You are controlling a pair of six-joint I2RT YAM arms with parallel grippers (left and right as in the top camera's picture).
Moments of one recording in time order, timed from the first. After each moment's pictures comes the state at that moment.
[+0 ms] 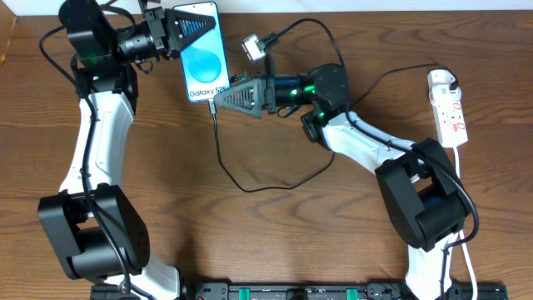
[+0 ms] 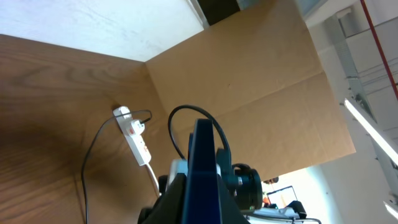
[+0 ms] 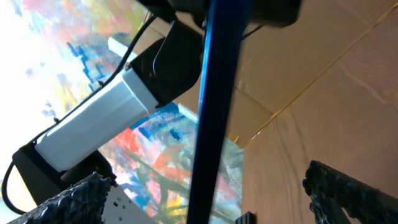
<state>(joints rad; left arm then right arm) 0.16 1.77 1.43 0.41 1.42 -1.17 0.55 2.06 1.33 1.22 -1.14 1.39</state>
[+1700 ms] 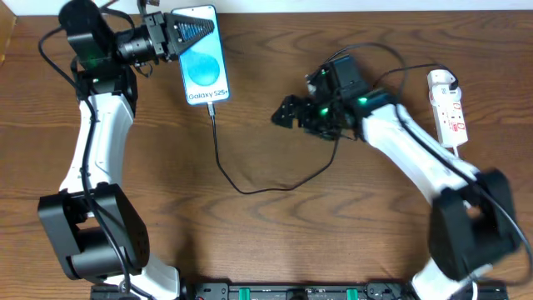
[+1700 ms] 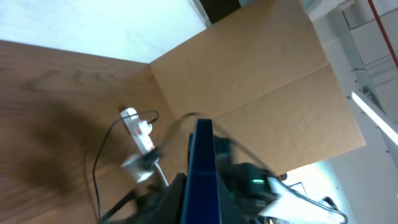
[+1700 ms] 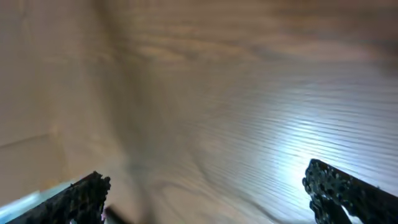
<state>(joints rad) 0.16 1.77 1.40 0.41 1.43 -1.09 0.43 1.79 1.33 -0.56 -0.48 0.63</state>
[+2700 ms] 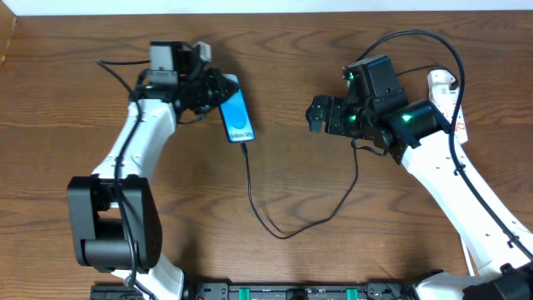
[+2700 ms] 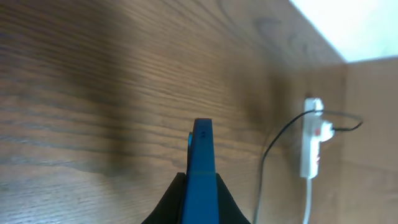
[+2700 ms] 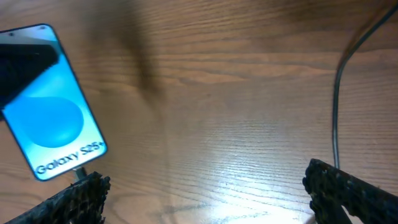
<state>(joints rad) -0.06 1.80 1.29 -0.40 0.62 -0.51 0.43 1.51 1.33 -0.79 -0.15 0.57</state>
